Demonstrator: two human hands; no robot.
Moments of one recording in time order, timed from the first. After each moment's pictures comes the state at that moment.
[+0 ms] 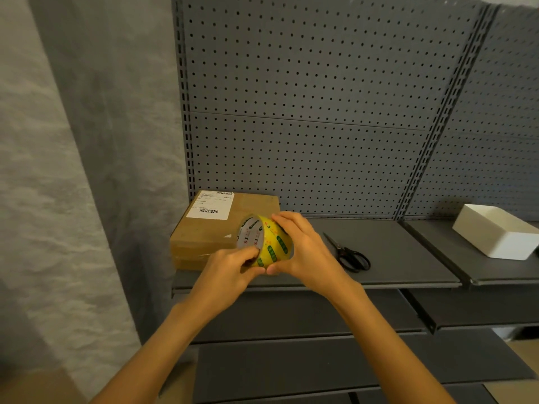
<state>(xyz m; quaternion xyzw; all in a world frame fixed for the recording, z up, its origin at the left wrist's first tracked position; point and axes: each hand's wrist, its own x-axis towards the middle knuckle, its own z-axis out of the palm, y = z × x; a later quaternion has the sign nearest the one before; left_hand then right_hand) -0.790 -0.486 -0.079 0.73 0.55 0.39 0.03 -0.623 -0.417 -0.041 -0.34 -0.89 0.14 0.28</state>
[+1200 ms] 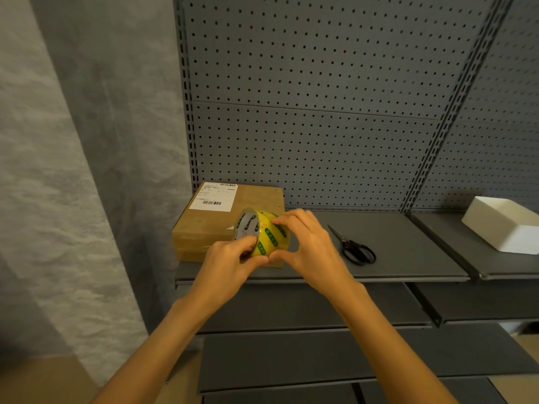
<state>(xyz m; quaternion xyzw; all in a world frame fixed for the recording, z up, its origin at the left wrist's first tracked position) -0.790 -0.487 -0.081 0.70 0.56 0.45 0.05 -0.624 -0.422 -0.051 -0.29 -0.89 0.05 0.36</state>
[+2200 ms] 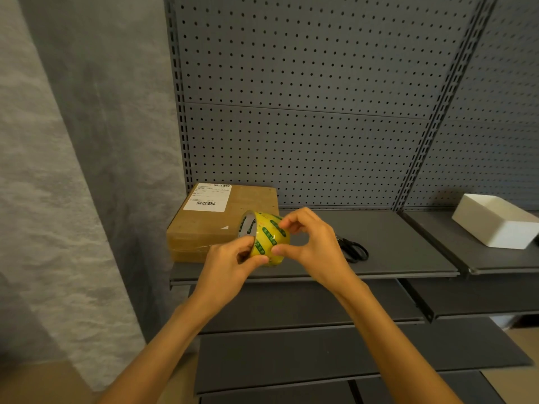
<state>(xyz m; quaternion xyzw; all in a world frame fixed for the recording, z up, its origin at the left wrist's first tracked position) -0.779 -0.487 -0.084 0.66 0.53 0.51 0.14 -0.608 -0.425 -0.043 -0.33 -0.83 0.24 0.40</state>
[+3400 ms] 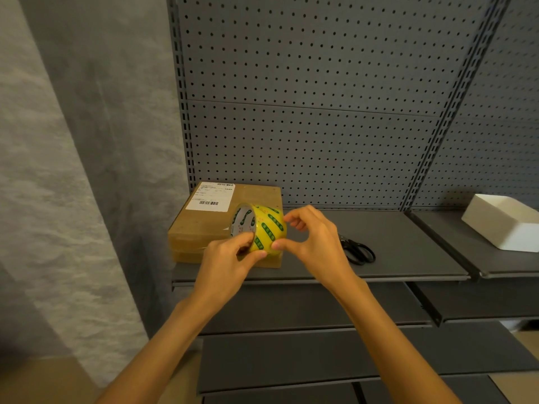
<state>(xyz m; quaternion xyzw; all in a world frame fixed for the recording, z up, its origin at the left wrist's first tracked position) -0.783 -0.481 -0.080 0.67 0.55 0.50 0.05 -0.619 -0.408 -0.049 -0.34 -0.83 0.16 0.41</state>
